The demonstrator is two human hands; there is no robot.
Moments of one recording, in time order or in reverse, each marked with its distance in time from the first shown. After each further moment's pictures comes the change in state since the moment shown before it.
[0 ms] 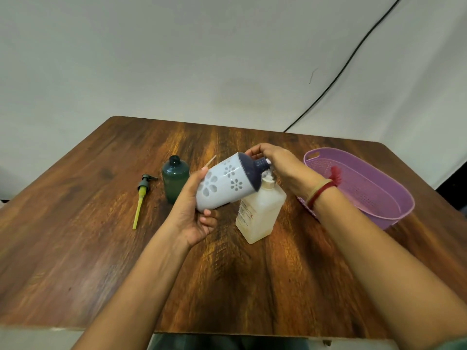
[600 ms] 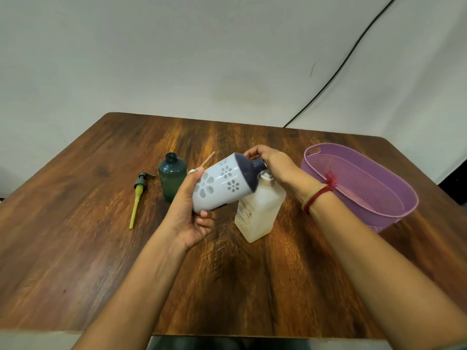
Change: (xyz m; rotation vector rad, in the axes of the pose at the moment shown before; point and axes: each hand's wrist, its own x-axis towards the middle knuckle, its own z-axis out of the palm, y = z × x) left_hand 0.005 -0.003 -0.005 -0.011 0.036 -0.016; right_hand 0.006 0.013 0.005 -0.013 0.032 -0.002
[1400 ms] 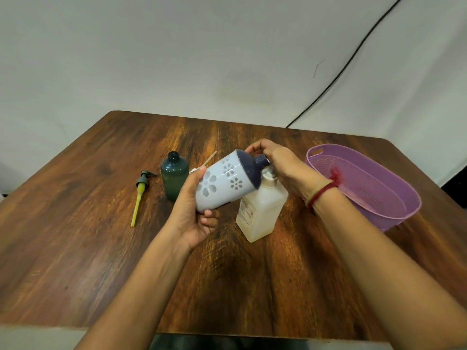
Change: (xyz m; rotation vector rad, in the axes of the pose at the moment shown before) left_hand -0.005 -0.001 0.005 -0.016 -0.006 0.047; right_hand 0.003 -0.008 -0.004 -0.047 -0.015 -0.015
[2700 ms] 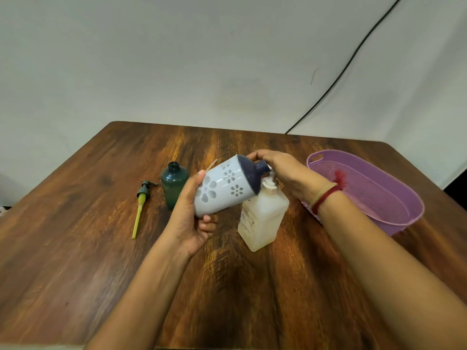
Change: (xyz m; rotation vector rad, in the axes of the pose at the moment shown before) left_hand -0.001 0.008 0.005 0.042 -0.018 0.075; right_hand -0.003 -0.005 -0.005 0.048 -0.068 0.043
